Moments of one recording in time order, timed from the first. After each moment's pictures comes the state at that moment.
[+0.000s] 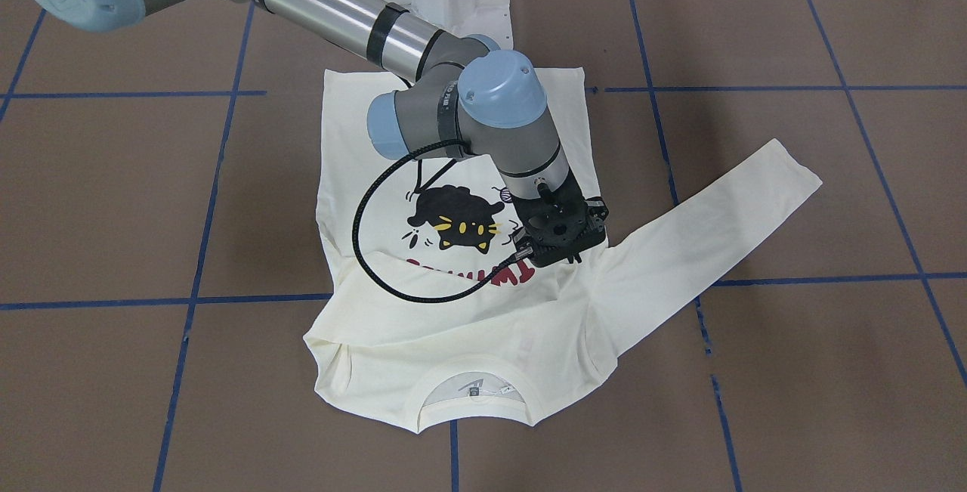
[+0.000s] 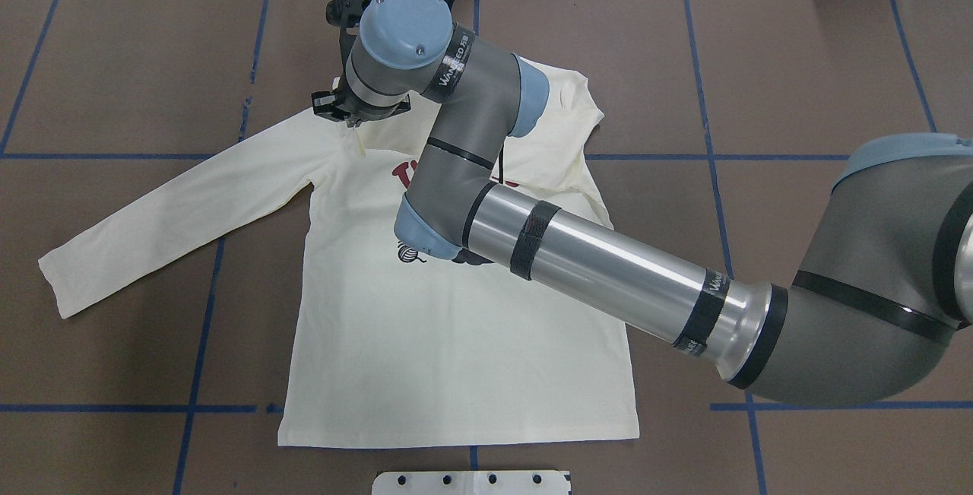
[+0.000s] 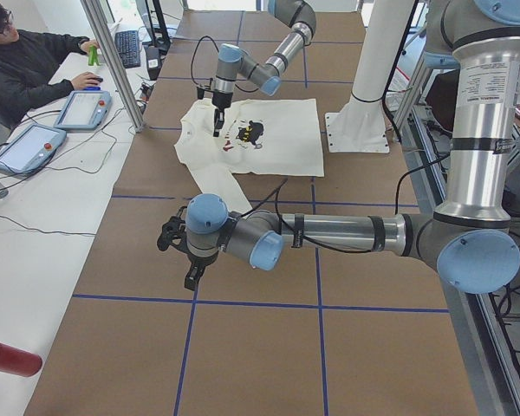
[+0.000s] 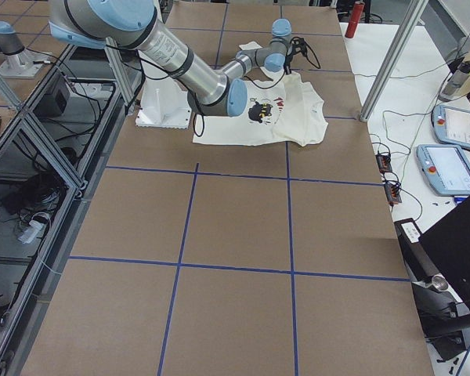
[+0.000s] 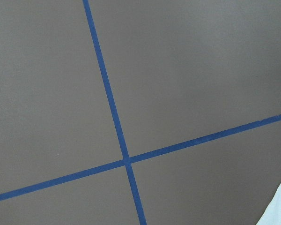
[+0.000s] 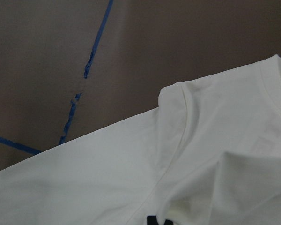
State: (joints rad) left arm -1.51 -1.59 -1.55 -1.97 -2.38 -0.05; right arm 0.58 -0.37 0.90 -0.90 1.86 1.08
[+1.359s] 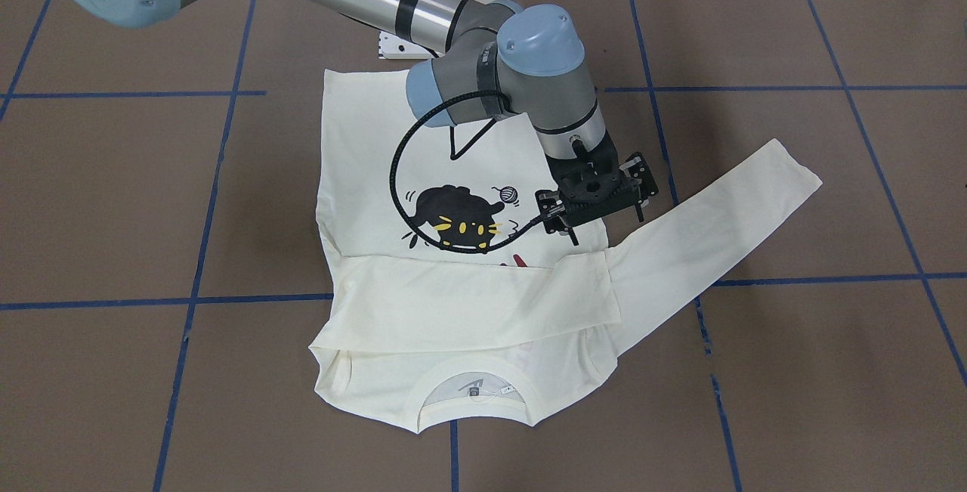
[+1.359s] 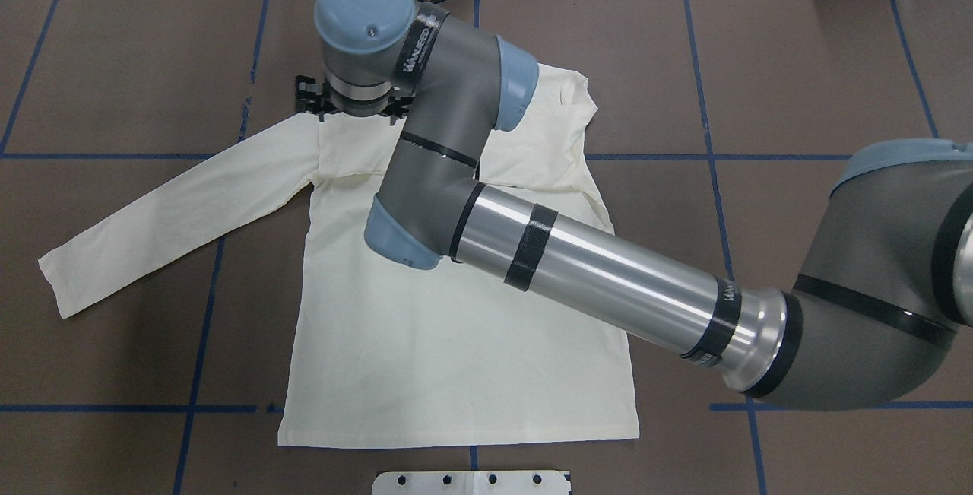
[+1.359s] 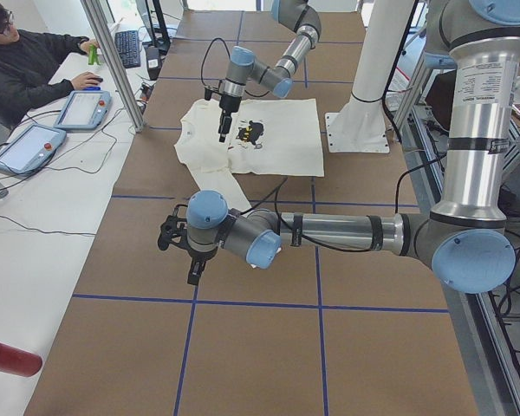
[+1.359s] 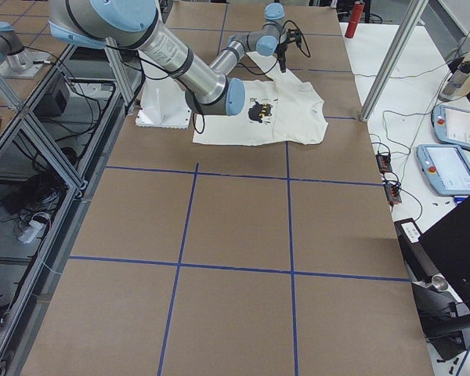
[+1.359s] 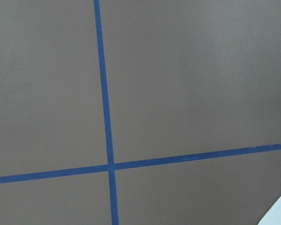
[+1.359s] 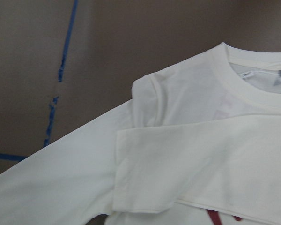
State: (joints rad) left arm -1.40 -1.54 -1.56 -2.24 -2.33 -0.59; right arm 0.61 -0.40 1.15 -1.34 1.86 1.19
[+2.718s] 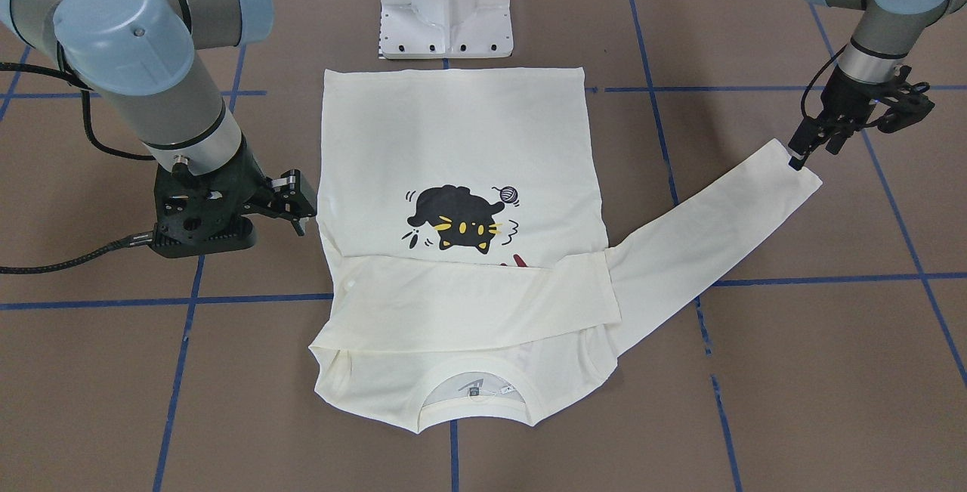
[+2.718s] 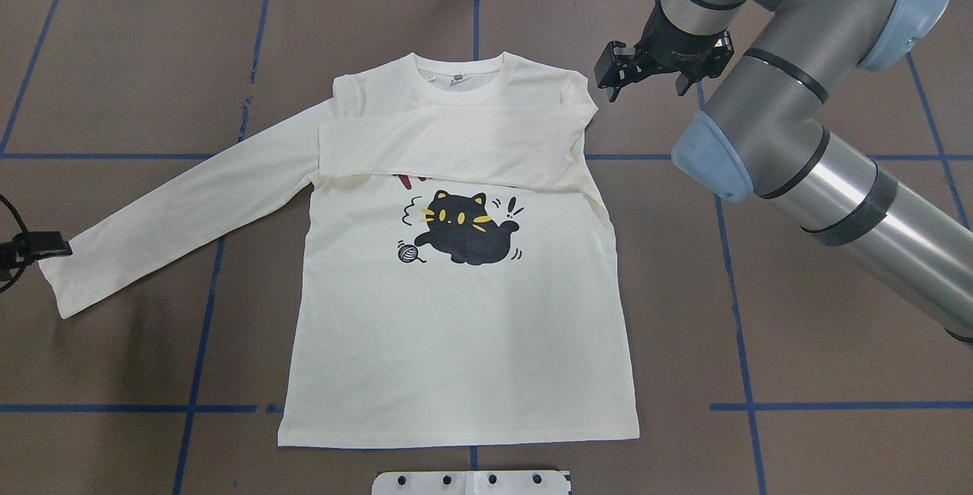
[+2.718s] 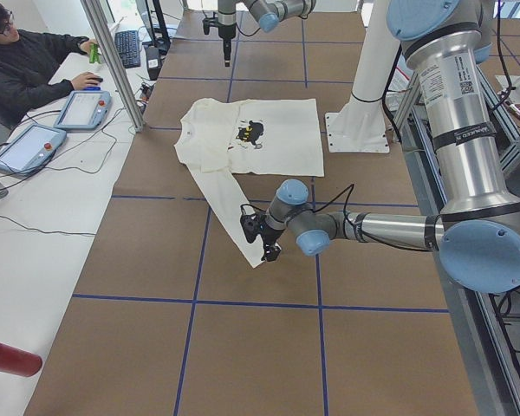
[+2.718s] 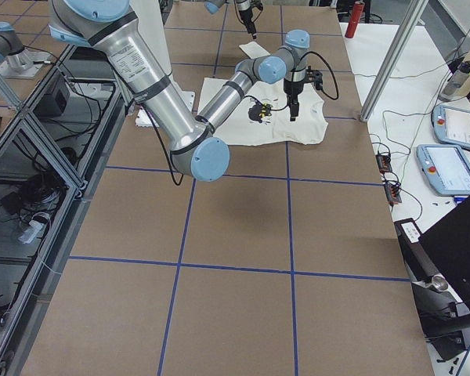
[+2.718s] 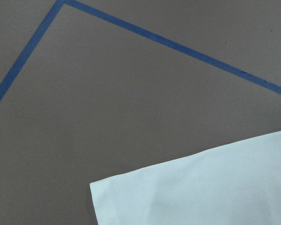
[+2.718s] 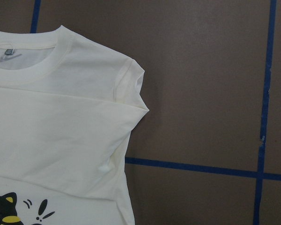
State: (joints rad) left arm -0.77 -1.27 -1.76 -2.46 -1.79 -1.42; right arm 0.89 -0.90 1.71 -1.75 2.08 0.78
